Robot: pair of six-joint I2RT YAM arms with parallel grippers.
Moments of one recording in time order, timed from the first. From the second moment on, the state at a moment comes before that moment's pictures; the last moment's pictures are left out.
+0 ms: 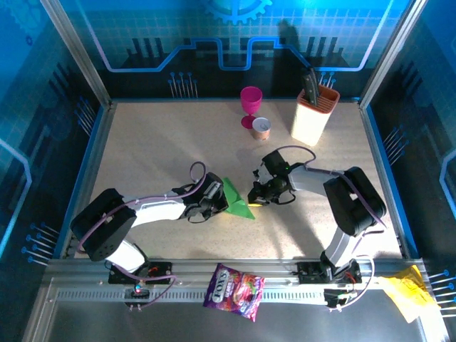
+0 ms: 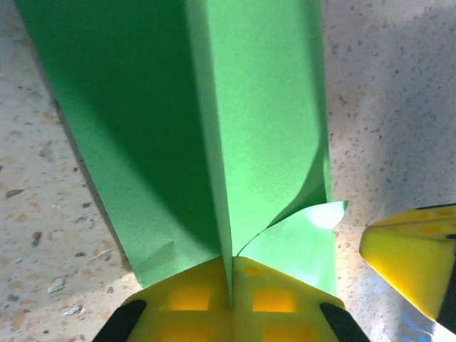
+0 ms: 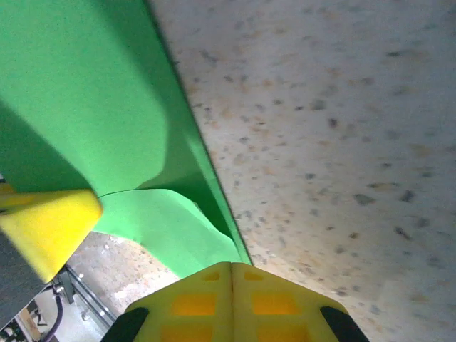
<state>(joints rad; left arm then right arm) -0.75 1.54 0.69 -0.12 0.09 -1.19 0.50 1.73 0.90 -0.43 -0.59 0.53</state>
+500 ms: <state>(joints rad) -0.75 1.54 0.72 -0.18 0.09 -1.18 0.61 1.77 0.90 -0.35 -0.60 0.57</state>
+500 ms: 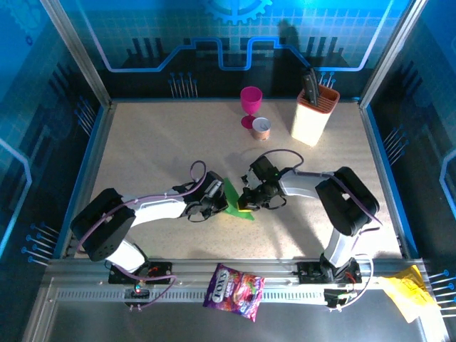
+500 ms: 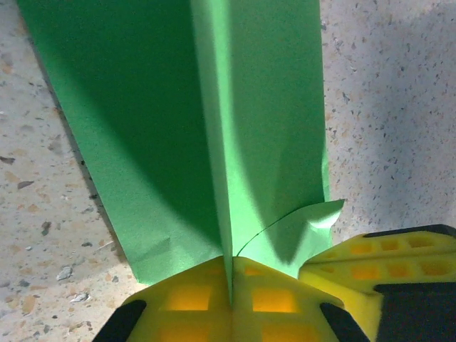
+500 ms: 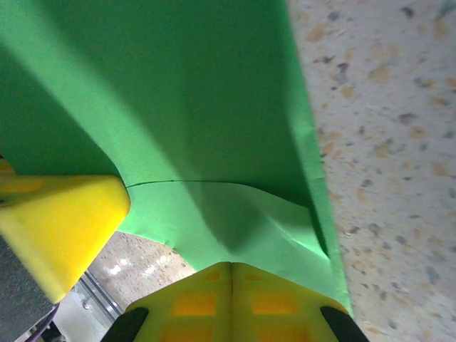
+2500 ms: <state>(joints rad) -0.66 1.63 0.95 -0.47 0.31 -1.27 0.89 1.62 0.88 -0.41 -0.05 0.31</state>
